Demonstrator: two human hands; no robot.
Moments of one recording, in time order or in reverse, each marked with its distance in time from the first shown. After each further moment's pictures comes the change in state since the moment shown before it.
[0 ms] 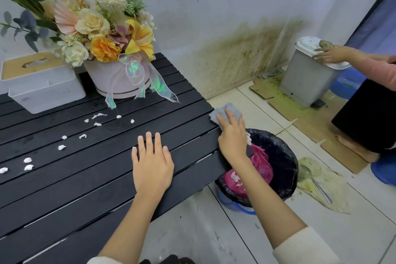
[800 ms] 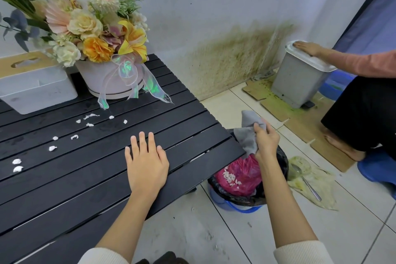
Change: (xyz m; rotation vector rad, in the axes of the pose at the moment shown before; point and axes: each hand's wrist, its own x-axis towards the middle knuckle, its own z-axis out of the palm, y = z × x) left_hand 0.001 0.005 -0.002 0.004 -0.005 -0.012; right_hand 0.003 0.071 -0.044 1.130 0.307 0.696
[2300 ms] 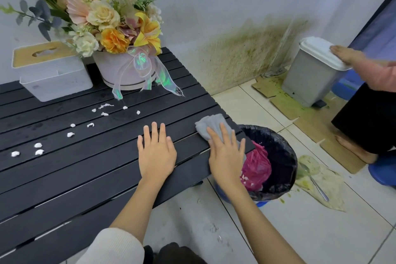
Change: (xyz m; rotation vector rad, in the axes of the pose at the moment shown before) left_hand 0.004 -0.008 0.001 -0.049 -0.013 0.021; right_hand -0.116 0.056 0.045 -1.137 -0.259 -0.767
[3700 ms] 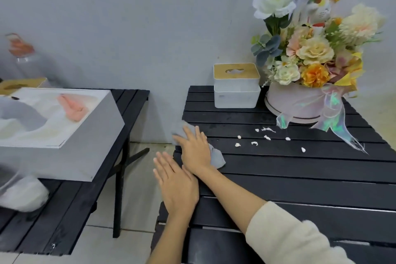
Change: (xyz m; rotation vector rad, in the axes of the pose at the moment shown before) left_hand -0.053 -0.260 -0.080 -0.032 0.284 -0.768; right_hand -0.049 -0.403 0.147 0.247 -0.515 -0.831
